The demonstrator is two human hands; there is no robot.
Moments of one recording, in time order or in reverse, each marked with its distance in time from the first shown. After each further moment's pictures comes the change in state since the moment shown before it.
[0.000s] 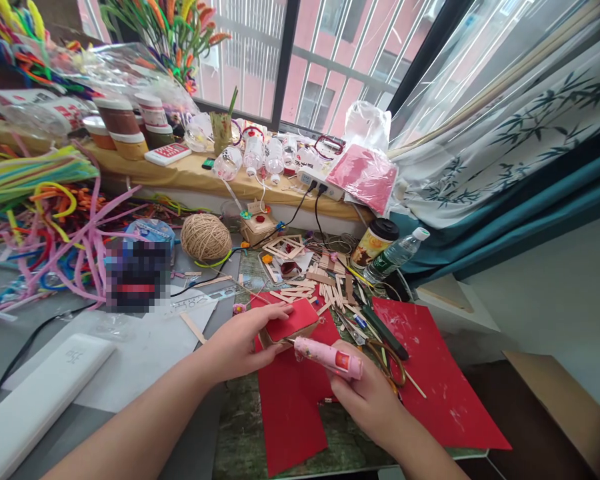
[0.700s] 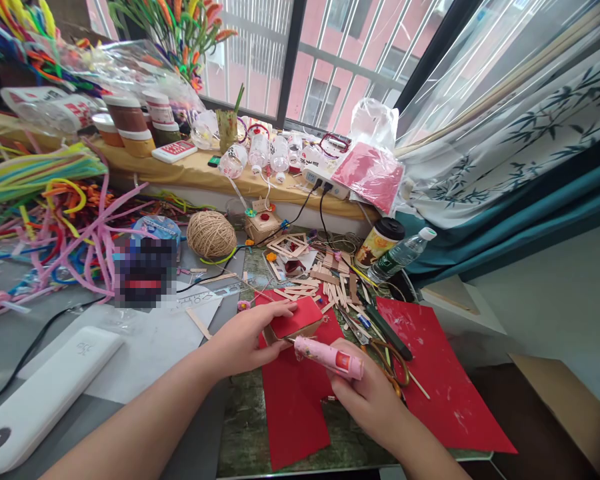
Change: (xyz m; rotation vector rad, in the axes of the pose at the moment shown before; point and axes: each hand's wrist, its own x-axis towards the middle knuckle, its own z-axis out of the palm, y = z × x) left_hand -0.001 -0.002 -0.001 -0.013 -0.015 0.007; right_hand 0.002 -0.005 0.003 0.031 -0.054 -0.031
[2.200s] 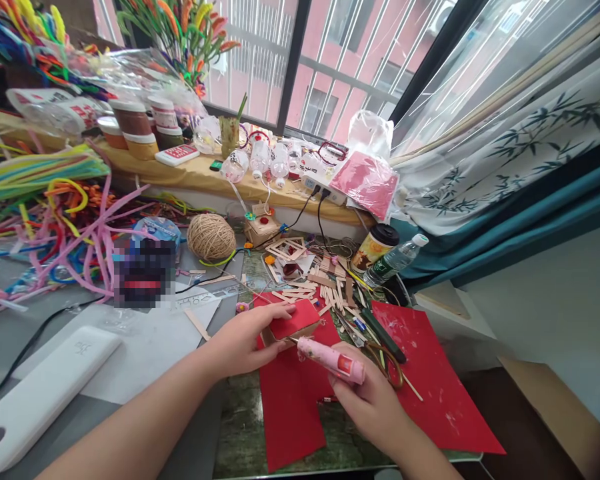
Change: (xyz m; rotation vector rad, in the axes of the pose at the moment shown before) left_hand -0.002 0.002 0.000 -0.007 0.021 0.016; right_hand -0.008 -0.005 -0.001 0.038 0.076 0.016
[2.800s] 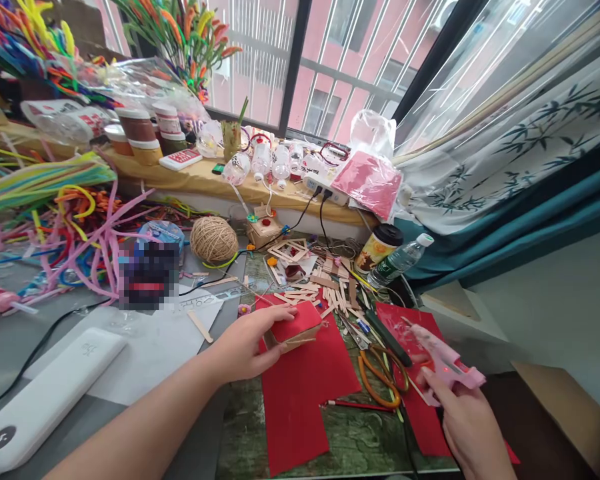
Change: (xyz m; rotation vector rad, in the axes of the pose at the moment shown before) left_hand -0.002 0.001 0.004 0.030 0.058 0.015; right_hand -0.063 0.091 -0.099 -0.187 0.732 0.230
